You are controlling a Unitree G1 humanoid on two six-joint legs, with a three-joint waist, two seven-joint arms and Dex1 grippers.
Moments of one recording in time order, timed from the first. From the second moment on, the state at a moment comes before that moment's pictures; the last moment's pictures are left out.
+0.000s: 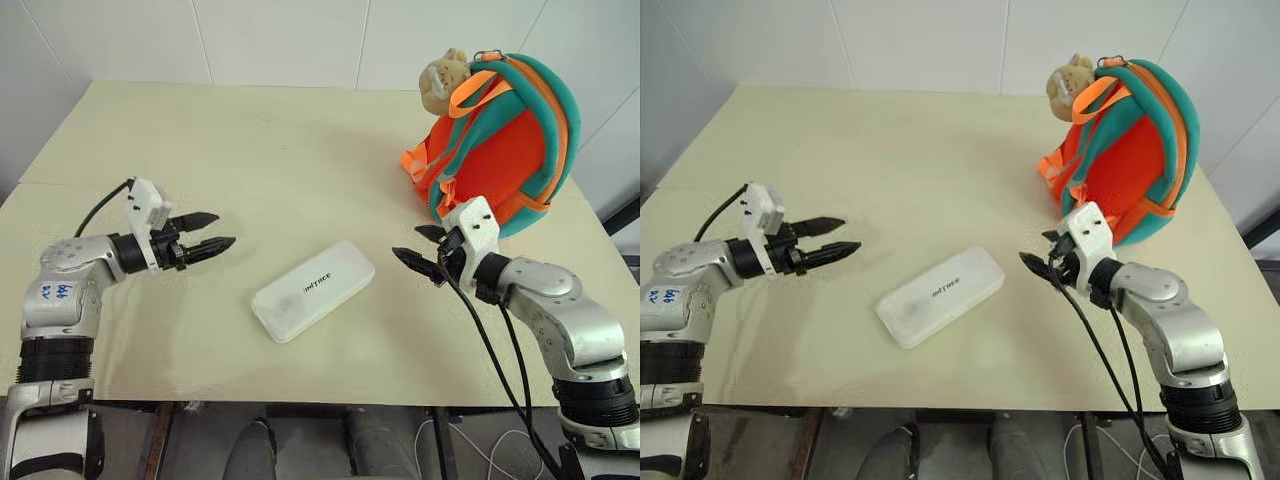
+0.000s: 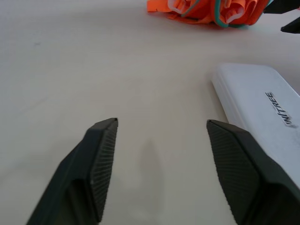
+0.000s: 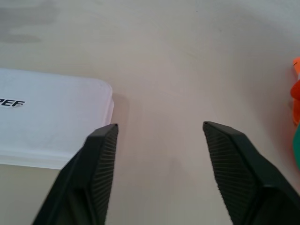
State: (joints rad) left arm -0.49 0.75 0.18 0.16 -0.41 0.42 -0.99; right arm -0.39 -0.59 -0.03 -0.30 0.36 0.70 0.59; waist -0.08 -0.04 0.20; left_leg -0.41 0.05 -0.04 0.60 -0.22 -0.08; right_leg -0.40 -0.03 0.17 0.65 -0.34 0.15
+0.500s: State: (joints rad) left arm -0.31 0.84 0.20 -0.09 -0.58 0.89 -0.96; right arm -0.56 -0.49 0.14 0.07 0.11 0.48 0.53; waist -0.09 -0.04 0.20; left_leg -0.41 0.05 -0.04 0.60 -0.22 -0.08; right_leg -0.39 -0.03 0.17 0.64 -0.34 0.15
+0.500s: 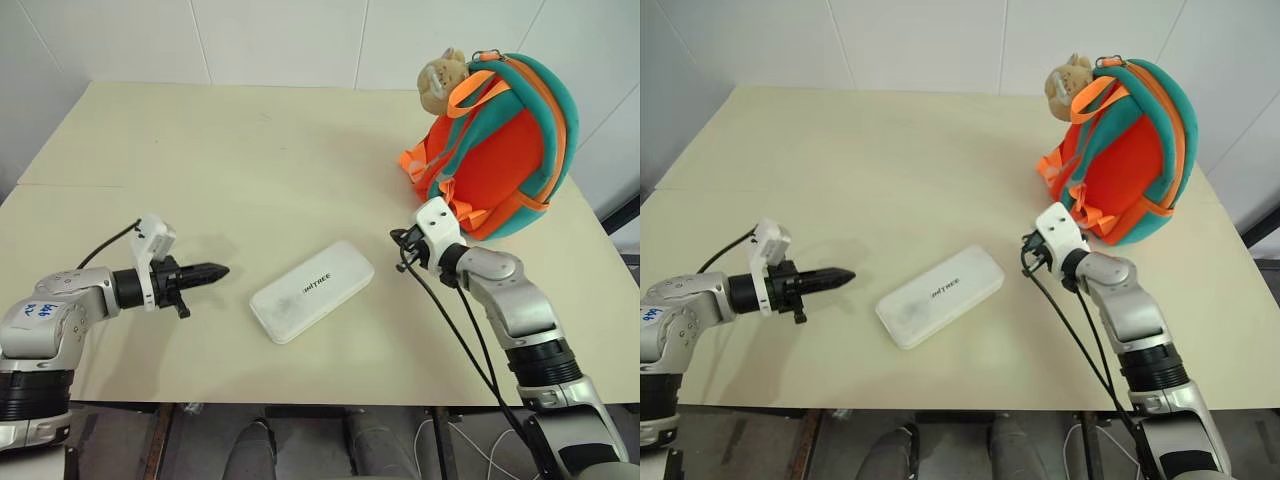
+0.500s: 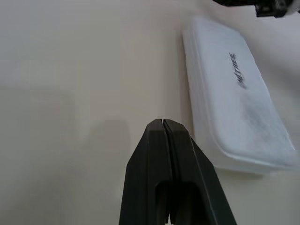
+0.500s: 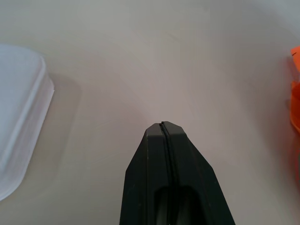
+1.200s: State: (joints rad) left arm -0.29 0.80 0.11 -0.26 -0.72 1.23 -0.85; right arm -0.62 -0.41 0.24 0.12 0.01 0.51 0.60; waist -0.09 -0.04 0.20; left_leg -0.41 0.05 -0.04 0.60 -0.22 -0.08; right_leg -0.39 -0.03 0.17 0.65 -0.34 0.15
